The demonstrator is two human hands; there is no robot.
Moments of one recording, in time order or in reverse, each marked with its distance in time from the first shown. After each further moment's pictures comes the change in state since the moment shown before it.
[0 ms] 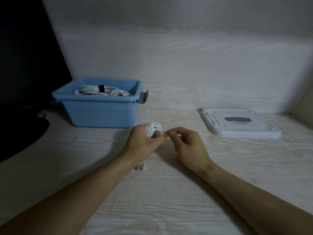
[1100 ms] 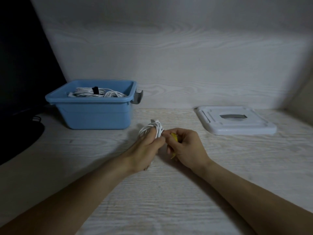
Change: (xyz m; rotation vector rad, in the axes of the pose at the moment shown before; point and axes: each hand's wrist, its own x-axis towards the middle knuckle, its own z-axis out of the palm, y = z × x) left_hand -0.007 0.008 0.005 0.015 -0.342 -0.031; right_hand -0.002 0.002 -0.005 0.190 -0.018 0.065
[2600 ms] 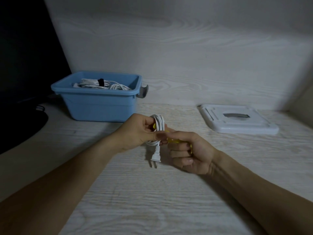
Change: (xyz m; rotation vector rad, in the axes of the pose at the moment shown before) left_hand 0.009 -0.003 -0.036 -0.265 -0.065 0.012; right_hand -0.007 -0.024 -0.008 0.842 -0.636 0.650
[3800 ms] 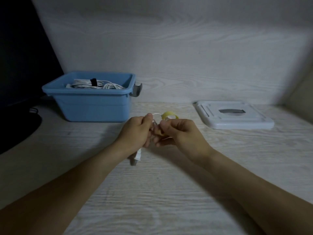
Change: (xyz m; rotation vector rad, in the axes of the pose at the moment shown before) left_hand -0.001 0.006 0.029 0.333 0.387 -0.049; right_hand 0.003 0.001 0.016 -0.692 0.441 -0.540
